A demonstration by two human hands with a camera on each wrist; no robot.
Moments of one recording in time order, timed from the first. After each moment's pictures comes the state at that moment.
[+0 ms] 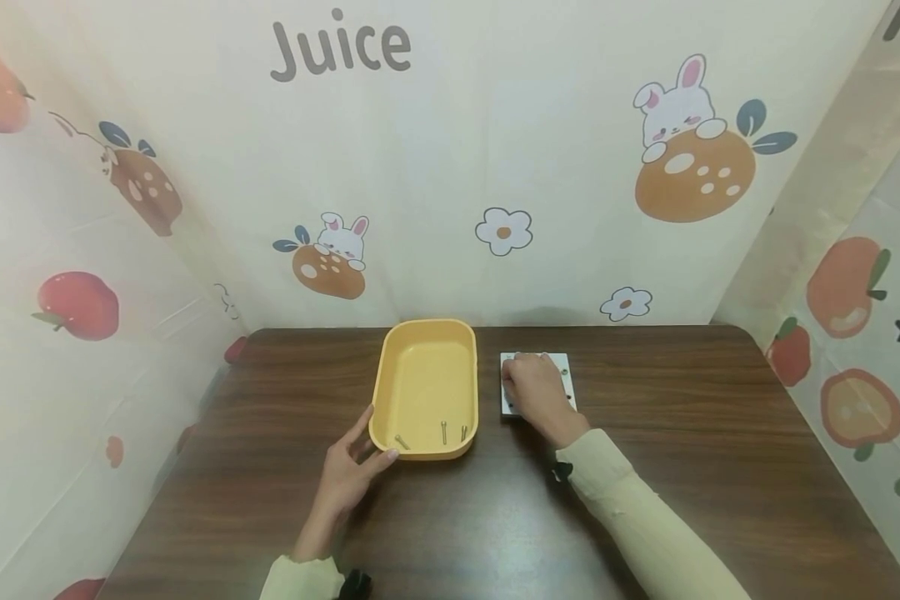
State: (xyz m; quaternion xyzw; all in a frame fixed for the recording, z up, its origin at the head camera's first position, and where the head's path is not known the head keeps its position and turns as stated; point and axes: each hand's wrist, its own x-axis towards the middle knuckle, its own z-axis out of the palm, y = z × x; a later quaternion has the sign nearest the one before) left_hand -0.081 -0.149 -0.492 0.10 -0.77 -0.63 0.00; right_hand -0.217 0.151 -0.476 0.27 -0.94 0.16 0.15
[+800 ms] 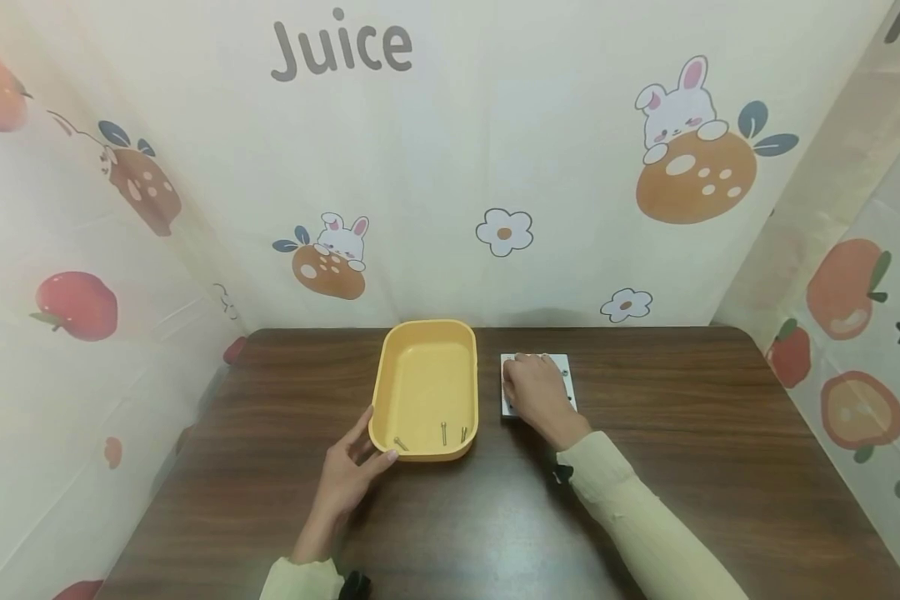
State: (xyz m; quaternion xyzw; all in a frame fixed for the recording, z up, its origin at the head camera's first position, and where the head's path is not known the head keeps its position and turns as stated) left_hand -0.081 -0.149 -0.492 0.10 -0.77 -0.63 0.00; right_hand -0.214 0.150 -0.471 0.26 -0.94 0.14 0.16
